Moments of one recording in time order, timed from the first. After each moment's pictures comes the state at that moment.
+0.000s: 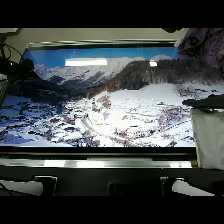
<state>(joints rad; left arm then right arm) 0.17 -1.63 1.97 1.20 -1.51 -1.71 -0.63 -1.41 1.81 -1.51 1.46 2.19</state>
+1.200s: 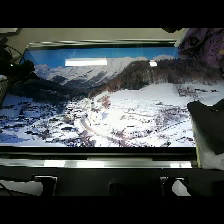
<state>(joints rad) 0.17 -1.63 1.97 1.20 -1.56 -1.71 -0.63 -1.11 1.10 -1.96 1.51 2.14</state>
